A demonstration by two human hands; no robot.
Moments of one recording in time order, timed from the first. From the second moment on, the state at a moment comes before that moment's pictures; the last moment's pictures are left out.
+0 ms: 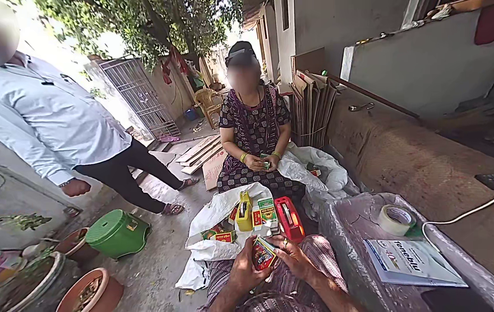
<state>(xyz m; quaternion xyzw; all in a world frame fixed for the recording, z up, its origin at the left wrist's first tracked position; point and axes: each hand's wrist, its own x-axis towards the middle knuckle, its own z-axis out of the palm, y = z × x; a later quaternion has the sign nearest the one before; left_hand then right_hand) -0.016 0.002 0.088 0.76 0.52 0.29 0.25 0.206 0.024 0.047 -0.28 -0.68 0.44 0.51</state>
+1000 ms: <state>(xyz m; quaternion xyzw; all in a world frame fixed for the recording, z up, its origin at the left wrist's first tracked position) -0.007 -0.004 0.093 0.75 0.57 0.26 0.20 0.187 0.015 0.042 -0.29 -0.67 0.41 0.54</state>
